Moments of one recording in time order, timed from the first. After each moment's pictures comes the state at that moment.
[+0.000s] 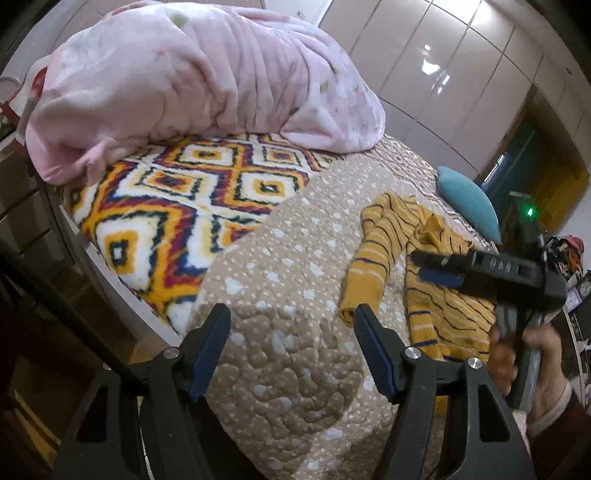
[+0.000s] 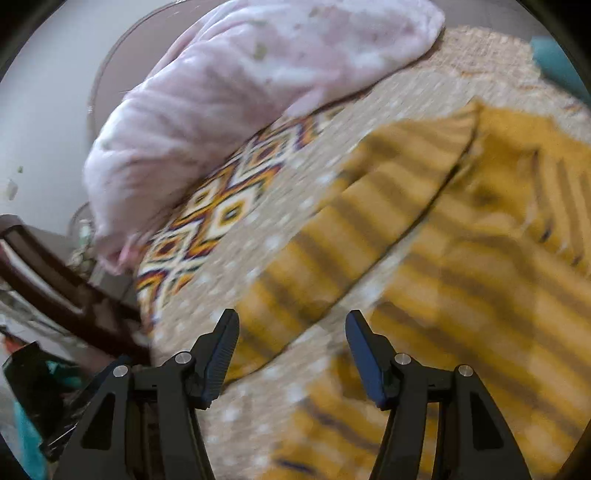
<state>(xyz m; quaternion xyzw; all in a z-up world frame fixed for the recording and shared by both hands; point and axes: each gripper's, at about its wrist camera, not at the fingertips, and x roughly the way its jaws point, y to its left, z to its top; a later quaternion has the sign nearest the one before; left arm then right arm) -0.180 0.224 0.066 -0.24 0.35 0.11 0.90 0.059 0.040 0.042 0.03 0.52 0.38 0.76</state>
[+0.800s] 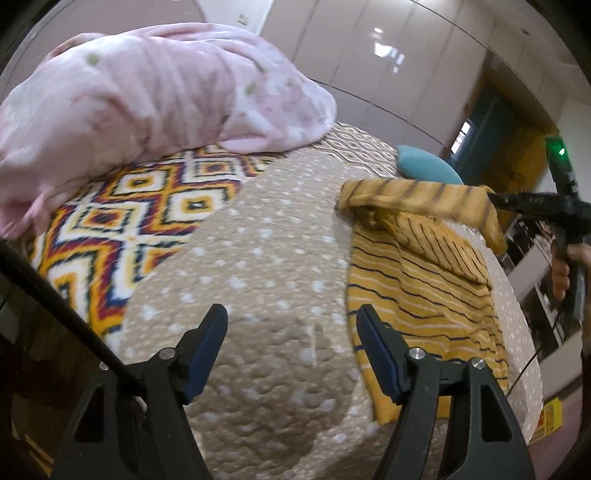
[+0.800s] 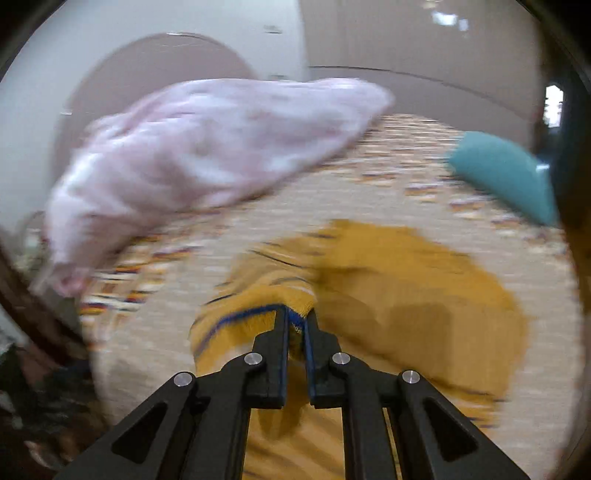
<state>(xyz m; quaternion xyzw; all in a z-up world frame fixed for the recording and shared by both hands) -0.143 0.163 0.086 -0.18 0.35 0.03 0.92 0.081 -0.093 0.189 -0.10 0.41 0.22 0.88</state>
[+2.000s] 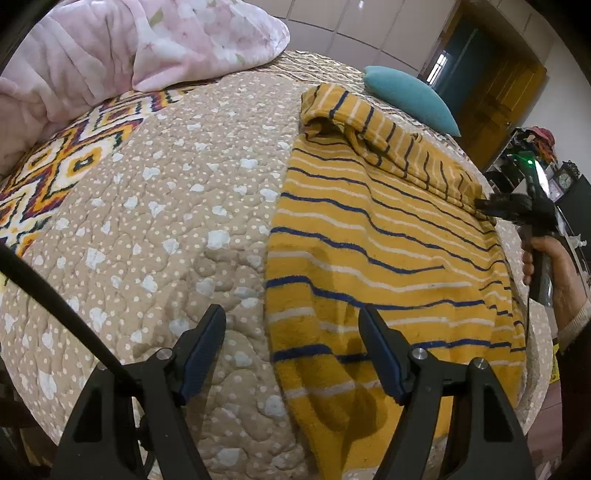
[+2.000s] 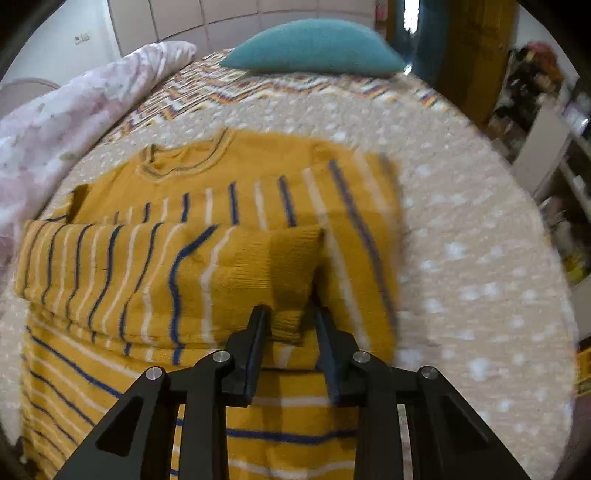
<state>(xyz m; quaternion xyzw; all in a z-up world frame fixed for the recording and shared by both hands) -0.058 0.087 0.026 -0.14 0.46 -0.04 0.88 0.167 -0.276 0.045 0.00 0.49 -0.05 0.87</state>
